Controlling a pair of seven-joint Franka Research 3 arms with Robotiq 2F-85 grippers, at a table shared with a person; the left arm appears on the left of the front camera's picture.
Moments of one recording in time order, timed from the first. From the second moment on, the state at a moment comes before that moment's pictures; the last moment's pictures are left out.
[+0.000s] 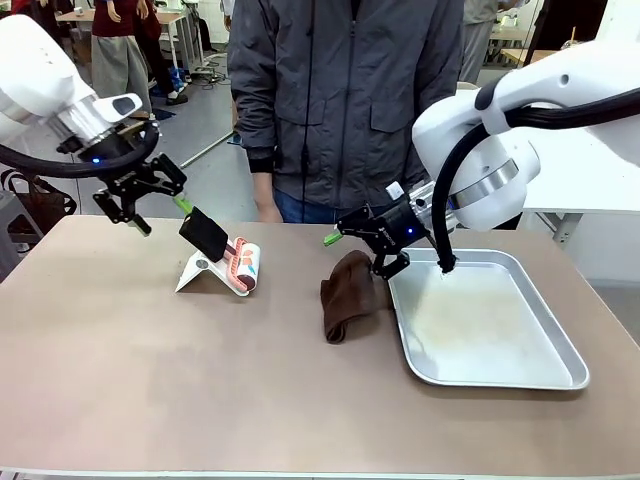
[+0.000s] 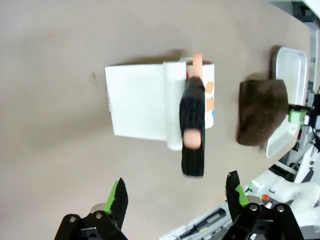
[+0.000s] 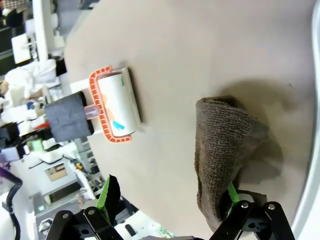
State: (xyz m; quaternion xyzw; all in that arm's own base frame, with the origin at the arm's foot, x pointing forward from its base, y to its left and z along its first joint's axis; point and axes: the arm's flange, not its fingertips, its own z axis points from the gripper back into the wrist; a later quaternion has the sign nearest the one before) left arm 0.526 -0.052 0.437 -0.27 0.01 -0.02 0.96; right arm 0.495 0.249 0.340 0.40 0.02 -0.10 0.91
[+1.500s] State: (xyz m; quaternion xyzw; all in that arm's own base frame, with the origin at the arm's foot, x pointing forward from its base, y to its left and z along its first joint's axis) left arm 0.444 -0.032 0.450 -0.33 0.01 -0.09 0.94; right arm 0.458 0.264 0.374 0.33 0.02 -0.08 0.94
